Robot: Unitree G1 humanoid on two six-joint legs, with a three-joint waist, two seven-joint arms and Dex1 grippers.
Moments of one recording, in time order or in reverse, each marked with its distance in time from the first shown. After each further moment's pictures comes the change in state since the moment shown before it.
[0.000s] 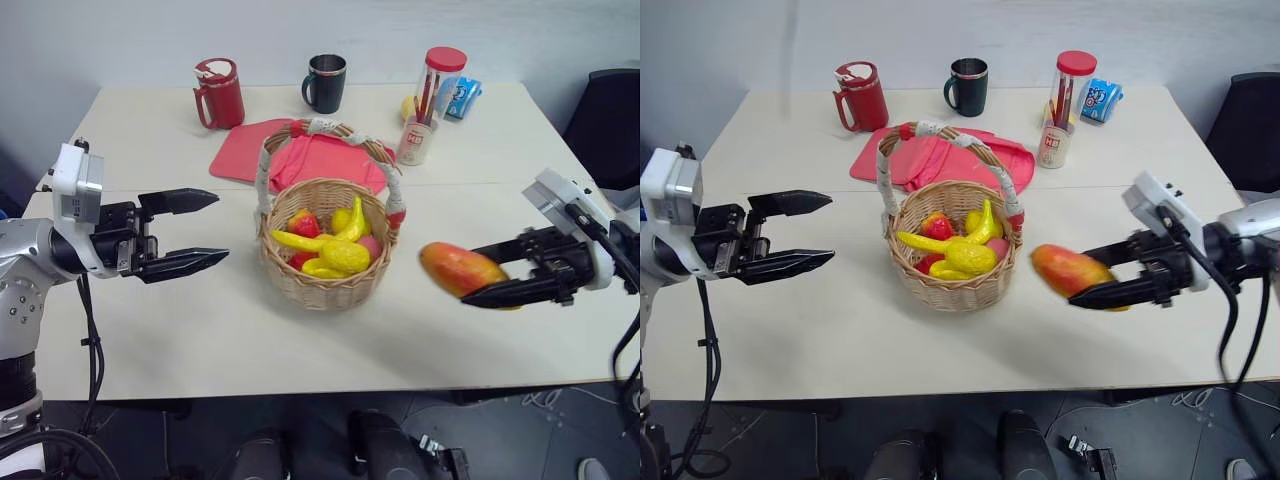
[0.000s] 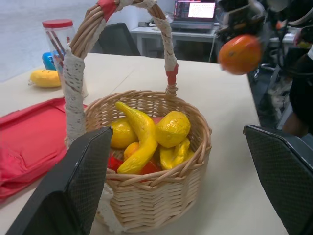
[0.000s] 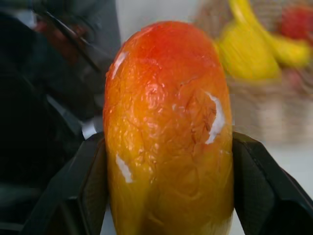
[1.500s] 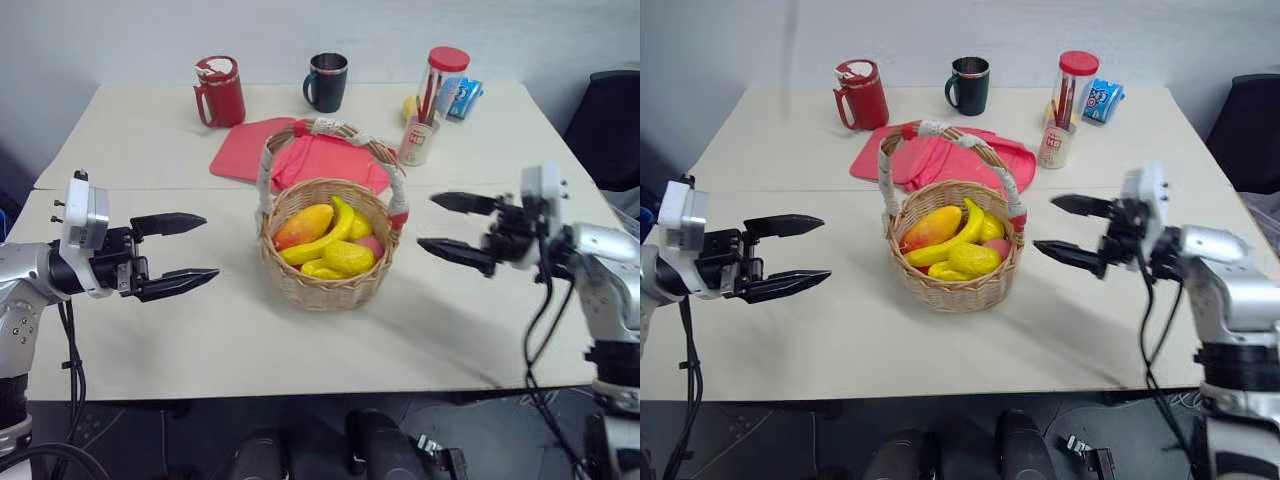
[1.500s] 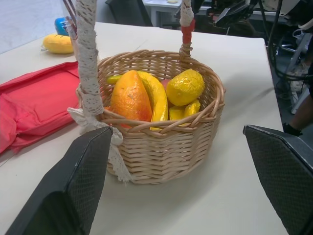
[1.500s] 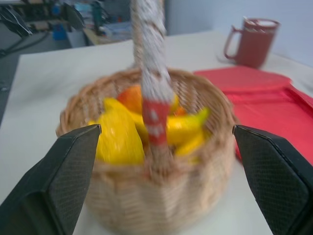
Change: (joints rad) left arm 0.133 0.023 0.013 -0.027 0.039 -0.059 -0.004; right arm -0.008 0.251 0.031 0.358 -0.257 -0.585 -0.082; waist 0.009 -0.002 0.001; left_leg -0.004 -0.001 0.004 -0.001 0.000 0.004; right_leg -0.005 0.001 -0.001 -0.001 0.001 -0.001
